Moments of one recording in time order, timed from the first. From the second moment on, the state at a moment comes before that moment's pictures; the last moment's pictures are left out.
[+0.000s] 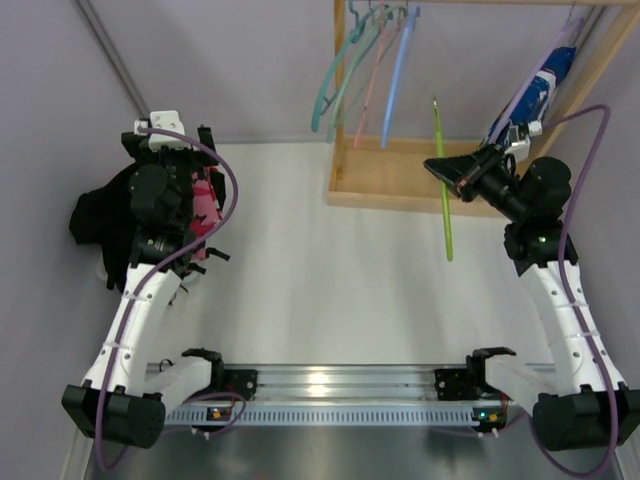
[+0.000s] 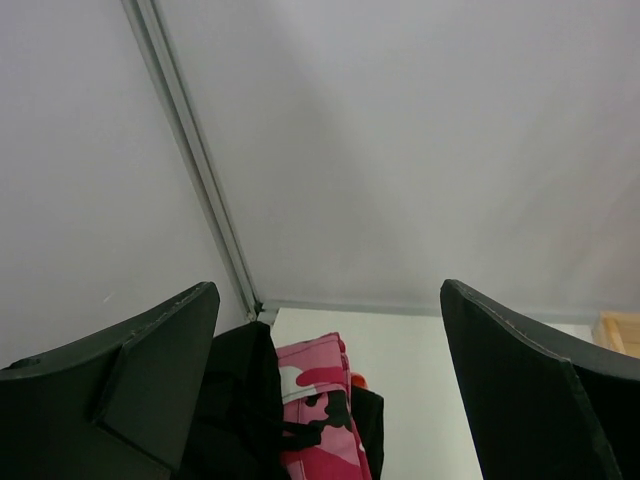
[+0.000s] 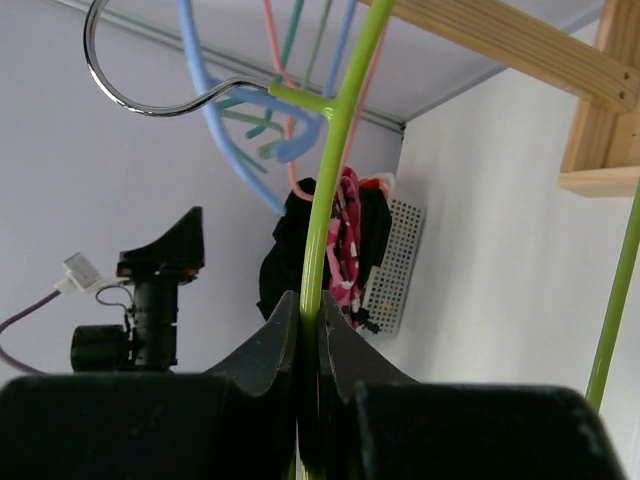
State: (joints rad) left arm -0.15 1.04 1.13 0.19 -0.30 0.19; right arm 0.05 1.01 1.05 -0.04 -0.60 1.13
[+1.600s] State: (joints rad) left arm -0.22 1.03 1.13 0.09 -0.36 0.13; right arm 0.22 1.71 2.03 -0.27 -0.07 1.07
